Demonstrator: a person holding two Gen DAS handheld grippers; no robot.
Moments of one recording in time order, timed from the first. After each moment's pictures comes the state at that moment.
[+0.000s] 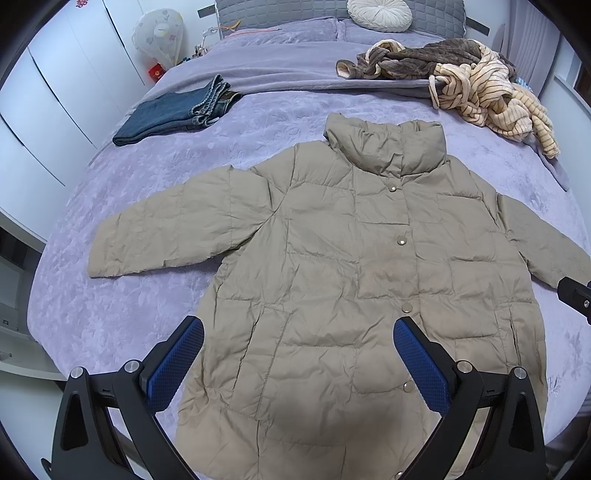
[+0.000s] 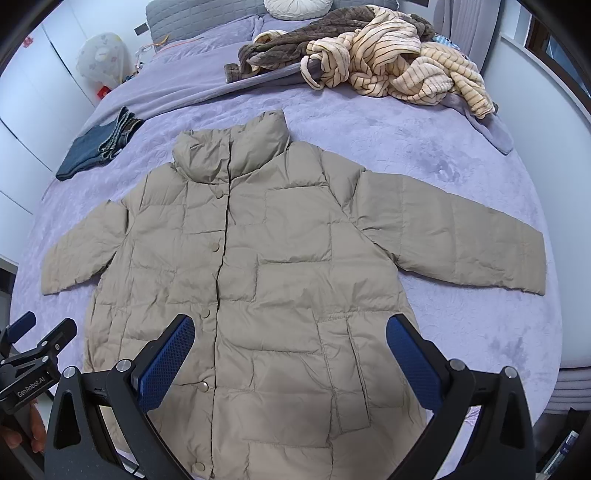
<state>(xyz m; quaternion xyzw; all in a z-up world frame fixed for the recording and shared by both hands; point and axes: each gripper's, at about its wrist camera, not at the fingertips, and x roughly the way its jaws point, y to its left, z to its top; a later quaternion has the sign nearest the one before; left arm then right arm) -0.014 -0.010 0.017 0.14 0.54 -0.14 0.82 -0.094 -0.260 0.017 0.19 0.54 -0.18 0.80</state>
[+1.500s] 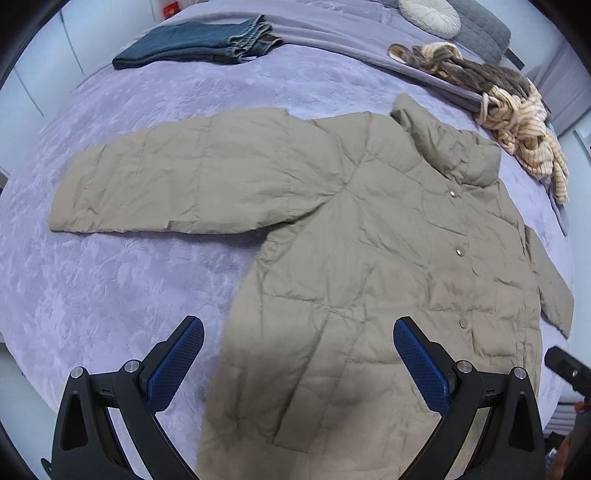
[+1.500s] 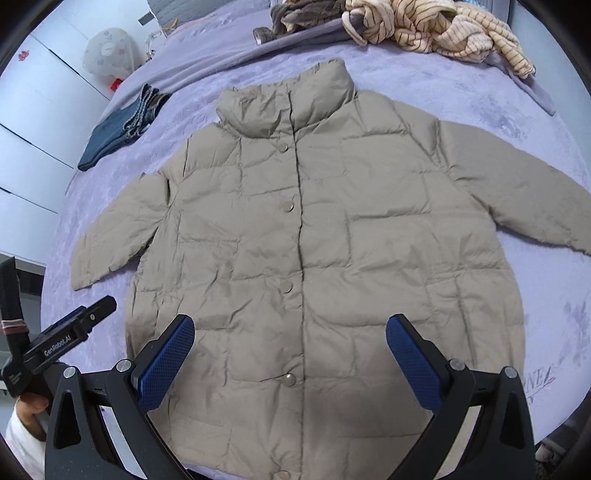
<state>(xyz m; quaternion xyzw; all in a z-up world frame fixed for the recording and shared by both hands) 0.078 0.104 -0.061 0.02 0.61 -0.14 0.78 -0.053 -0.179 -0.036 0.27 0.58 -0.12 0.76</state>
